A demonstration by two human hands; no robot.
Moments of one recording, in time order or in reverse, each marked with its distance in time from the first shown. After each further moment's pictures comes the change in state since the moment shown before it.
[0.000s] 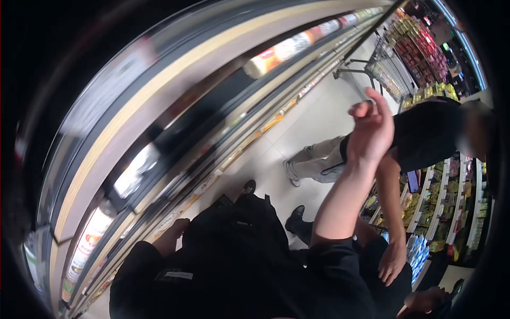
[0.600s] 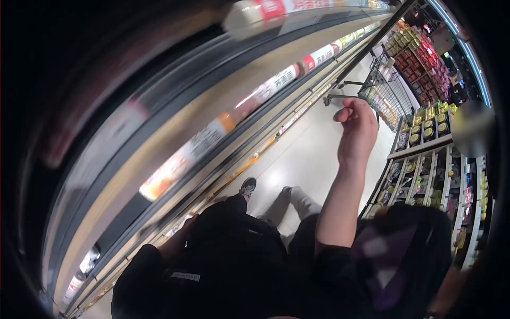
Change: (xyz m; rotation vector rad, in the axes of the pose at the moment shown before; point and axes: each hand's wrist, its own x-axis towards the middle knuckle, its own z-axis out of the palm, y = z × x) left_hand 0.054 0.380 0.228 -0.064 0.130 0.187; right_hand 0.353 0.067 -0.122 -0.157 -0.032 0.006
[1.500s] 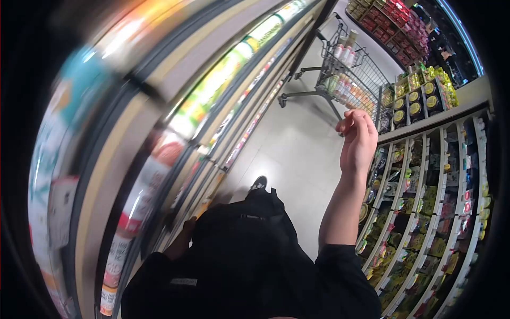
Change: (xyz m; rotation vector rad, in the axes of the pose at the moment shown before) left_hand 0.165 0.368 0.340 0.886 -0.060 0.349; right_hand 0.410 0.085 -0.328 -0.031 0.215 0.020
